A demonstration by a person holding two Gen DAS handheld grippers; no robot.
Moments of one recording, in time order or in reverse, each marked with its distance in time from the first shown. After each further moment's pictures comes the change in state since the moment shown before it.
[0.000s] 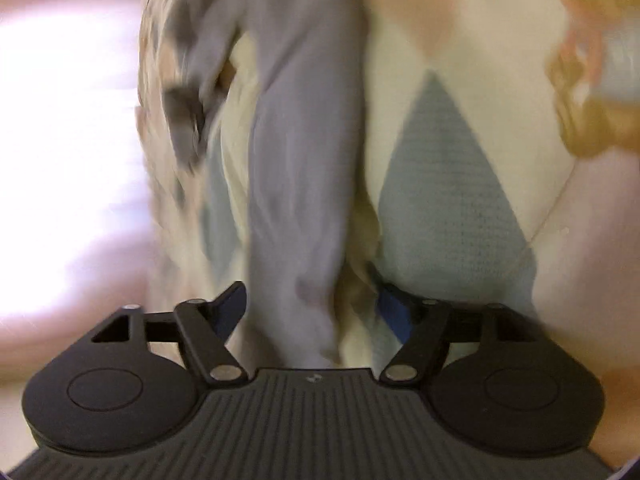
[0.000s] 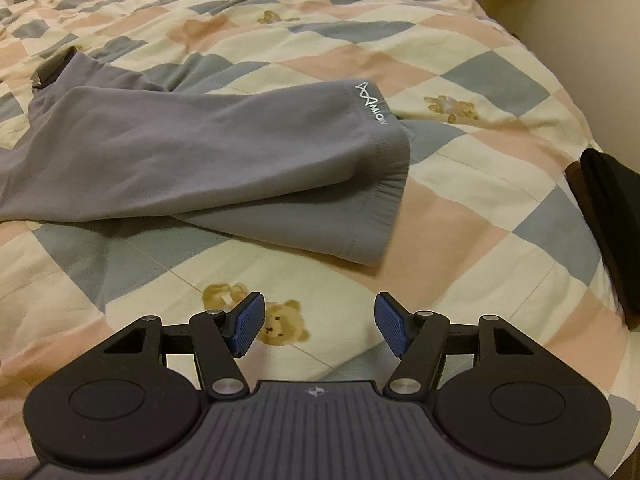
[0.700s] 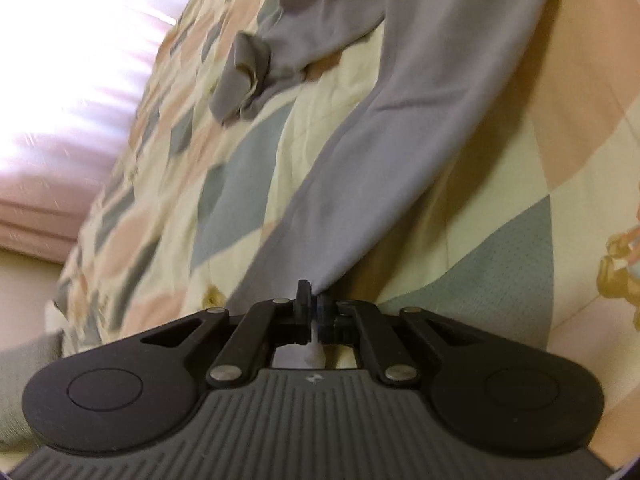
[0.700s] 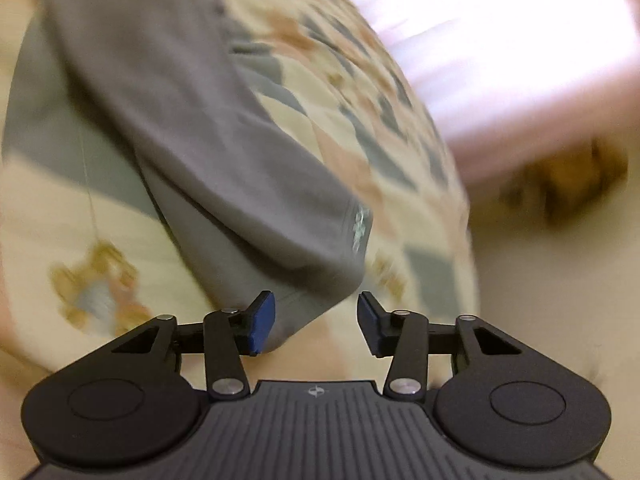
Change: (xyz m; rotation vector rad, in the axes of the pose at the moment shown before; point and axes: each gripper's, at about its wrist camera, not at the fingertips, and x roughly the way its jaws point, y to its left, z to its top) left arm 0.016 0.093 -0.027 -0.524 0.001 -0.331; right arm 0.028 0.042 -0.016 -0.933 -0.279 -0.458
